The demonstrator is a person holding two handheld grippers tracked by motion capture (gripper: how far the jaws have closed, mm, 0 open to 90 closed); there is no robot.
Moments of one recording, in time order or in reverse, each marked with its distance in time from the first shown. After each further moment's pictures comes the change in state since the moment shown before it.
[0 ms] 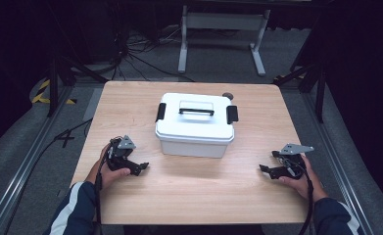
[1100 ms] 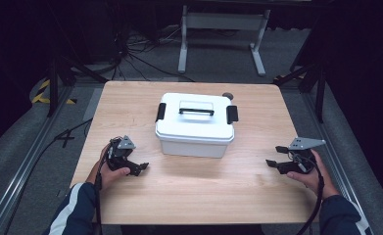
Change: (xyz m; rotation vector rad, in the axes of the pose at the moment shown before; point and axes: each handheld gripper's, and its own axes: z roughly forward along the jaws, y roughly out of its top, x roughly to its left) left arm 0.000 -0.001 0.000 -0.008 0.002 0.000; right arm -0.006 0.028 -0.037 -0.028 0.054 -0.071
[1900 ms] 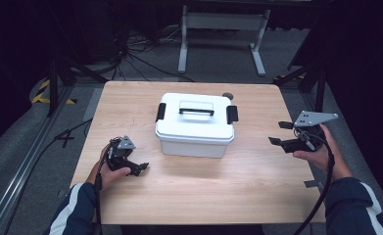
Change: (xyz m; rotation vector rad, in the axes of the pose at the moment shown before) left arm -0.001 0.000 0.000 0.002 0.003 -0.004; right arm -0.002 0.088 -0.041 -0.062 -0.020 -0.148
